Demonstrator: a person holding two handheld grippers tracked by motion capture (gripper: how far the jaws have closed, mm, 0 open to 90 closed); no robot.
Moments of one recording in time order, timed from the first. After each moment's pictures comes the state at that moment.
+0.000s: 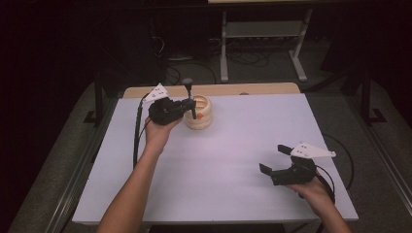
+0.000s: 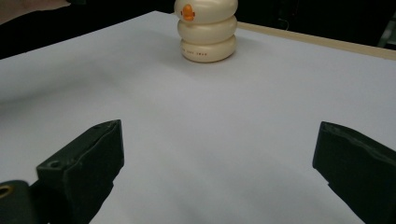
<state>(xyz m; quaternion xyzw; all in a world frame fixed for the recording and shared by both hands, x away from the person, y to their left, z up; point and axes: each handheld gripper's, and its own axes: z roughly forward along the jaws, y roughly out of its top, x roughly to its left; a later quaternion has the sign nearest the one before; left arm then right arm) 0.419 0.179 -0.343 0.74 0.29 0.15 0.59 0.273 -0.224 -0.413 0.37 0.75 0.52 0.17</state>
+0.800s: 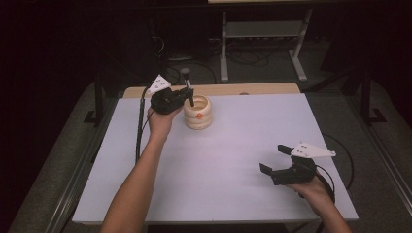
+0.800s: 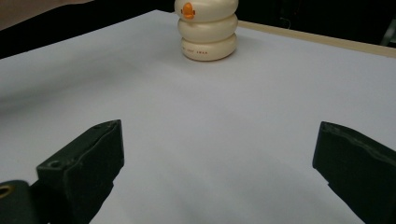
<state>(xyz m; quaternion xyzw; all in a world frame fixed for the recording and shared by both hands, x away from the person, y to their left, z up) 0.456 0.180 -0.347 0.72 0.31 0.22 0.59 0.275 -0.225 -0.415 0.36 0.75 0.52 0.17</state>
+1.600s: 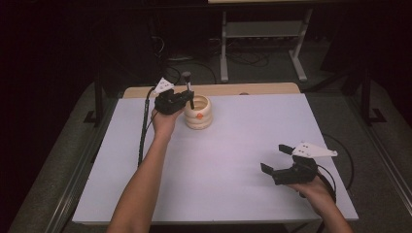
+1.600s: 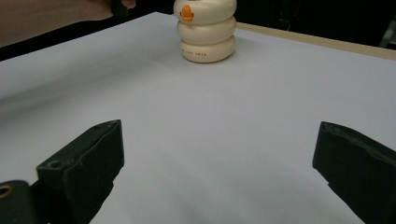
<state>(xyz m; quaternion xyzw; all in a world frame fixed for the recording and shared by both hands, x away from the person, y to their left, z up) 0.475 0.177 -0.373 0.72 0.35 0.21 0.56 0.274 -0.228 -0.413 0.37 0.75 0.52 0.17</state>
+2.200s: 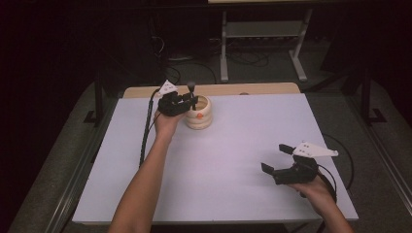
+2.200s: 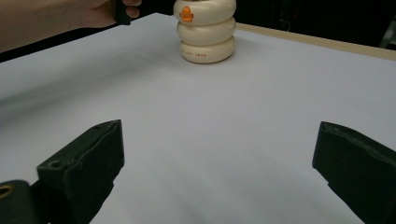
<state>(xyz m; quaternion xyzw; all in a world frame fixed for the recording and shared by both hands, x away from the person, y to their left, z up) 0.480 0.171 -0.385 0.74 0.35 0.19 0.54 0.275 -0.229 -0.413 0.37 0.75 0.52 0.17</state>
